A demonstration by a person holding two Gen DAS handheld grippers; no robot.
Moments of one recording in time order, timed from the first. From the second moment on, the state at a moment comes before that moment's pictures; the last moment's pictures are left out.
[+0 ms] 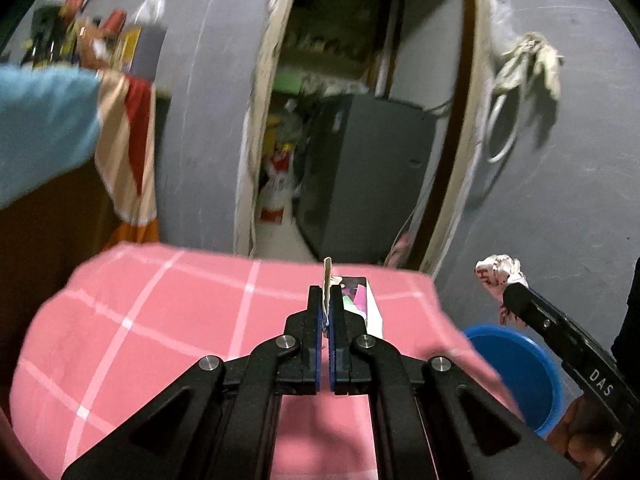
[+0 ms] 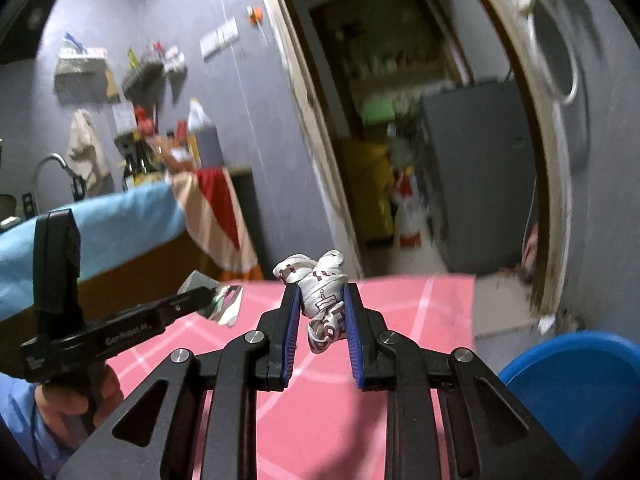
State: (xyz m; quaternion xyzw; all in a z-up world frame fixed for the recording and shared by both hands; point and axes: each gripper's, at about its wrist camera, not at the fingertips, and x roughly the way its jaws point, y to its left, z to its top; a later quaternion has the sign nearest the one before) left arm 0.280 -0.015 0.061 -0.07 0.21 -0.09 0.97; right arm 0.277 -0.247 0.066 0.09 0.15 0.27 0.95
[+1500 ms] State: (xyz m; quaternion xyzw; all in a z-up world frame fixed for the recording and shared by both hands) left arm 0.310 -0.231 0.013 -0.03 0.33 -0.25 0.91; right arm 0.246 -0.426 0.016 0.16 0.20 0.04 0.97
